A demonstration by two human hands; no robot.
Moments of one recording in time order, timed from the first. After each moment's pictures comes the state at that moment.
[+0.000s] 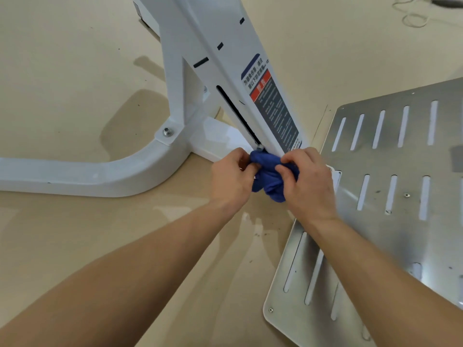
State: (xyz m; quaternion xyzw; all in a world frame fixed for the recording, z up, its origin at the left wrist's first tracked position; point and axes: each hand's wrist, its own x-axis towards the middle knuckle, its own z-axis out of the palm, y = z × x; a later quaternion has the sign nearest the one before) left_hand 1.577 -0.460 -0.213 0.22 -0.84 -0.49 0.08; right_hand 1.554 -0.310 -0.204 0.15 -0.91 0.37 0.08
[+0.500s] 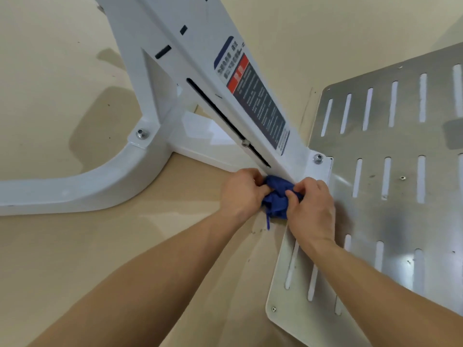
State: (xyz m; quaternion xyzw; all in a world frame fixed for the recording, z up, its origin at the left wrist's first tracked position) left_hand 1.567 -0.429 -0.265 0.13 -0.91 -0.39 -0.10; right_hand 1.586 -0.284 -0.255 -0.07 -0.95 0.31 0.00
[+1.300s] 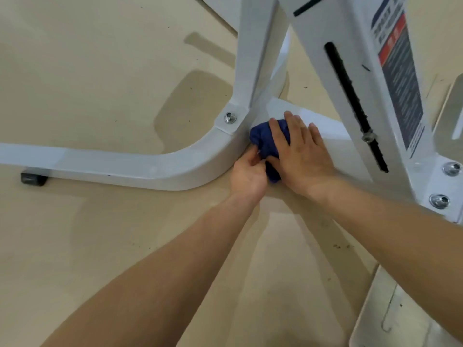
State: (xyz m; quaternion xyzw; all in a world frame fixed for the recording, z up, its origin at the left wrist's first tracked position) left_hand 1.584 -0.561 -0.289 0.34 -0.69 -0.63 -0.01; right_hand 1.503 -0.454 -0.307 0.34 -0.94 0.04 -0.01
